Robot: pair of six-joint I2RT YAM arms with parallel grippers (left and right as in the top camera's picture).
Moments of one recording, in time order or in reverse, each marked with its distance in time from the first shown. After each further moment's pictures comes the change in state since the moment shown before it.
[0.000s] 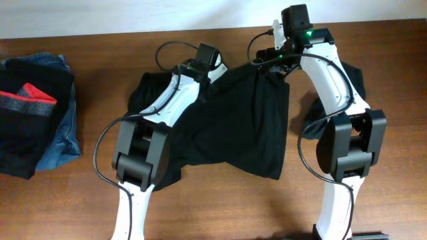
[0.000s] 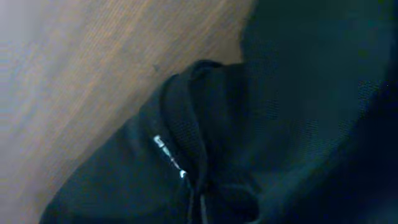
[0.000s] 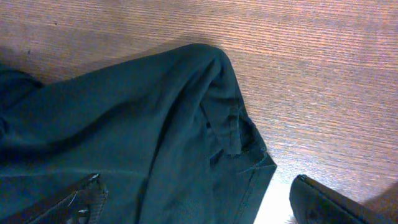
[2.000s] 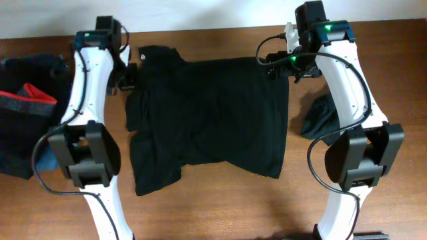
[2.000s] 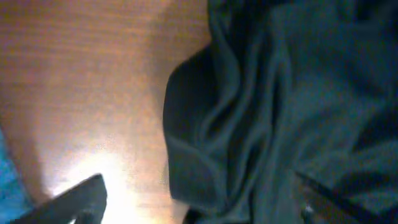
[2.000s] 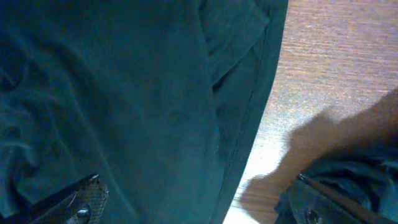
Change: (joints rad) left arm 0.460 -0.069 0.266 -0.683 0.211 -0.499; right arm -0.030 -0.100 0.042 -0.278 -0.055 0.032
